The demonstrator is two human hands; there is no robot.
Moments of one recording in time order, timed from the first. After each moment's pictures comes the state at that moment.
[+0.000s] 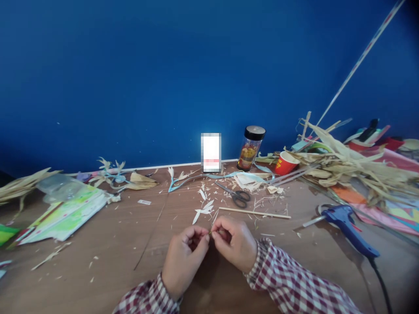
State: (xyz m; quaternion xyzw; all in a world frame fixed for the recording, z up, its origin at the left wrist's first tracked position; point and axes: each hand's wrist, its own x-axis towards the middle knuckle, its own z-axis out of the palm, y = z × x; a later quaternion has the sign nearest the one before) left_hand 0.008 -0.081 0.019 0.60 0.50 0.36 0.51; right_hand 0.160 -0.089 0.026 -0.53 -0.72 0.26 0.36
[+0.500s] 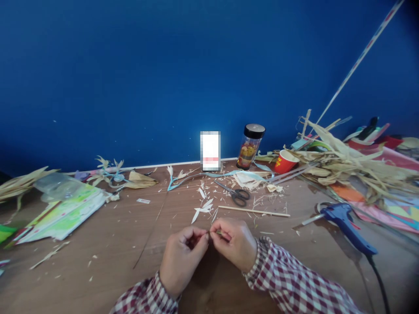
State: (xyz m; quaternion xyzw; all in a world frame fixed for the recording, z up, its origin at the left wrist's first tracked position) left_hand 0.007 -0.082 0.025 0.62 0.51 0.36 0.47; right_hand 0.158 -0.091 0.028 -0.54 -0.73 0.23 0.36
